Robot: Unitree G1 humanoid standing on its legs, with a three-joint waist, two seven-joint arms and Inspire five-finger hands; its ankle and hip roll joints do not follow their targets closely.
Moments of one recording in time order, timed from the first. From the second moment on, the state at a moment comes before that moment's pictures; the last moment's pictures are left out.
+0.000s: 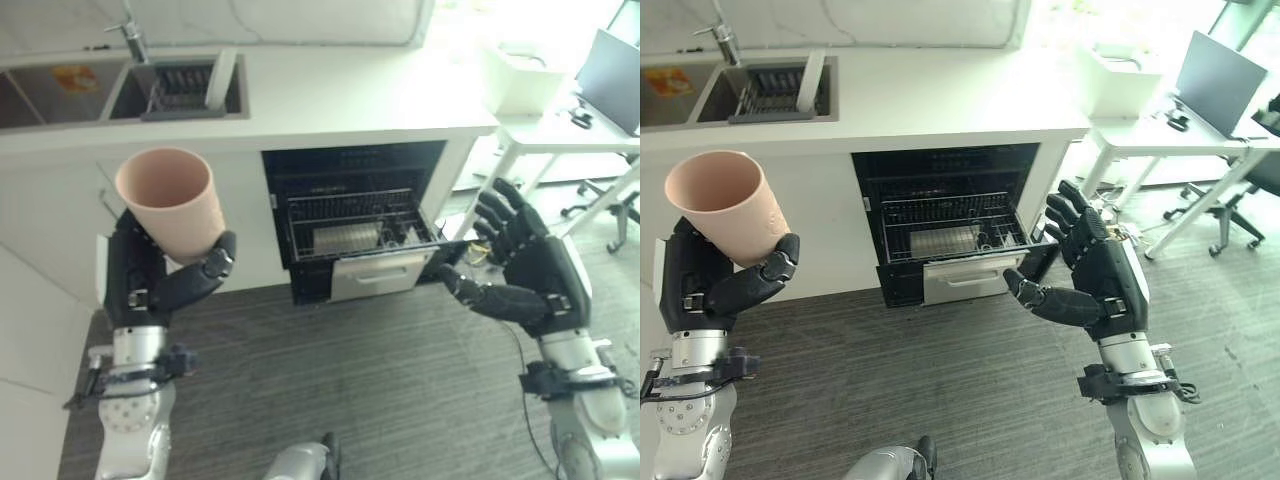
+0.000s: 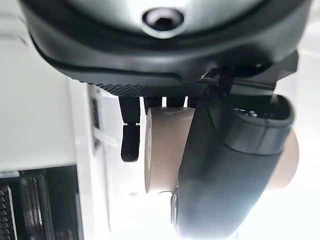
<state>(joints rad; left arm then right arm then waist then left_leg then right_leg) 0.14 0.41 0.21 -0.21 -0.31 -0.39 0.08 0.18 -0.36 -0.15 -0.41 0.48 -0.16 0.14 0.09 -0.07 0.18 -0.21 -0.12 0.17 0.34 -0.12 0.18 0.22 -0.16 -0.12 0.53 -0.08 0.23</state>
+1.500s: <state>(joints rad) 0.09 0.41 0.02 -0.20 -0.14 -0.37 0.16 0.20 -0.48 -0.05 -0.31 0.62 -0.06 0.20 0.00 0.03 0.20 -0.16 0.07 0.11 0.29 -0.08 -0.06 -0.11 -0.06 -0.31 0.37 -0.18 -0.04</state>
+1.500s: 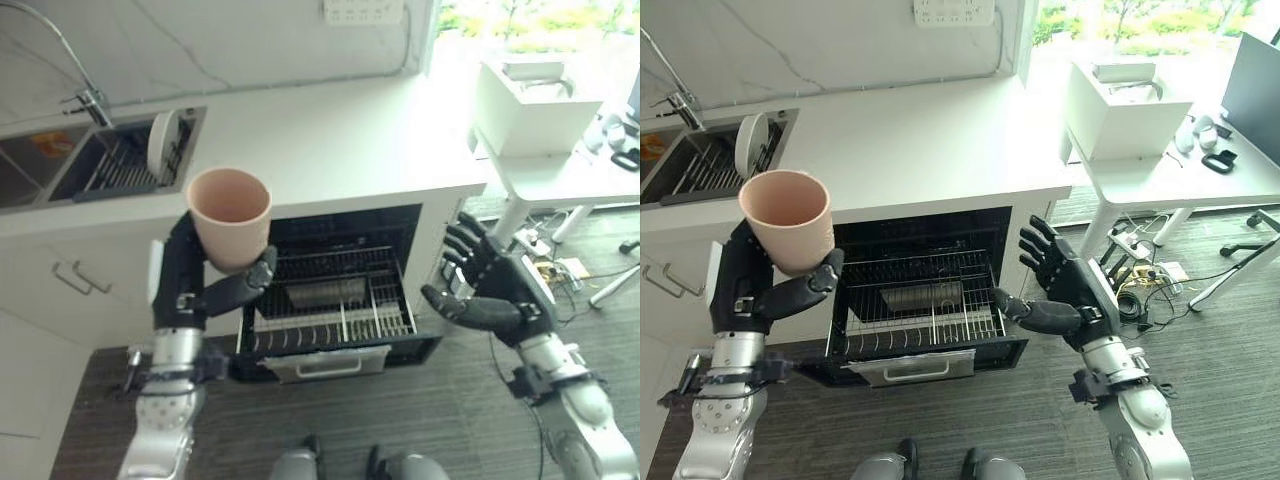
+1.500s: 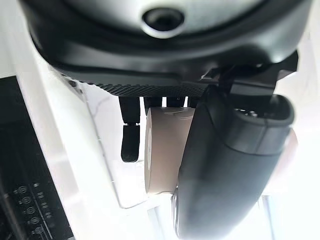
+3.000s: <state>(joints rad) -0.07 0.47 -0.26 -0.12 0.12 -0.37 0.19 -0.03 -0.40 0.19 -0.26 0.75 0.10 0.12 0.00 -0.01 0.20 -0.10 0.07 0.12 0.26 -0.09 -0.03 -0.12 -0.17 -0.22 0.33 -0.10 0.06</state>
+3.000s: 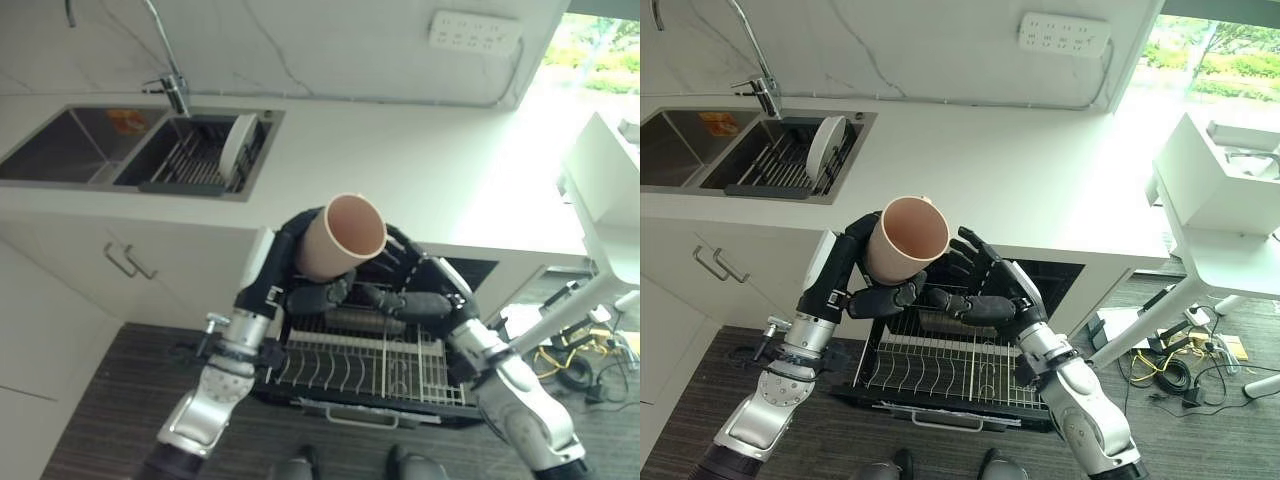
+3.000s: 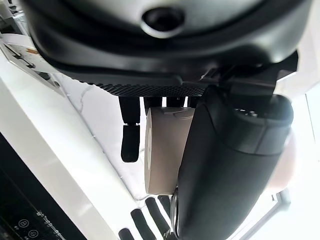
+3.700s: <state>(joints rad) -0.07 0.49 -0.29 -0.09 0.09 -0.35 0.18 -0.06 -0.40 0.21 -0.26 0.89 0.12 0.18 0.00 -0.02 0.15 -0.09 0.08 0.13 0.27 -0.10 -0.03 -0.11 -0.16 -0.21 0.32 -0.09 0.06</state>
